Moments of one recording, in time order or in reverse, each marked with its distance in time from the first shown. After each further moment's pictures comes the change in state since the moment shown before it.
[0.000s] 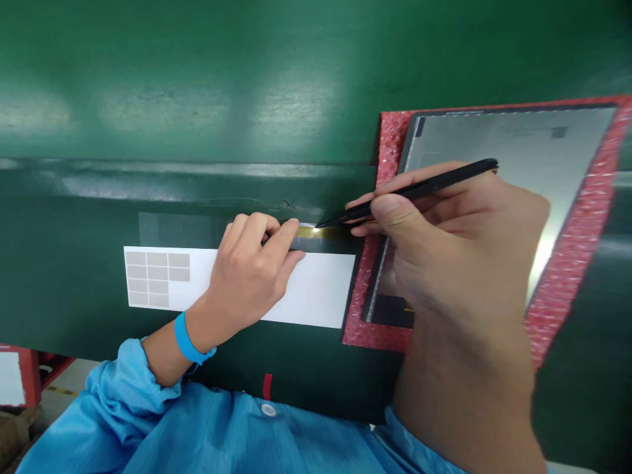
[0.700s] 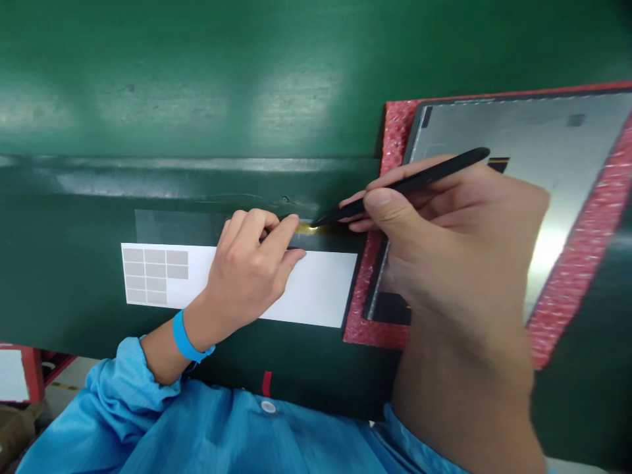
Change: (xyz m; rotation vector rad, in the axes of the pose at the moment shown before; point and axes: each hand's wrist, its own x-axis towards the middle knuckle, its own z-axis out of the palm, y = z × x) left_hand 0.000 0.000 0.000 -0.009 -0.019 -0.008; right_hand 0.000 0.000 0.006 -0.033 -0.005 0.008
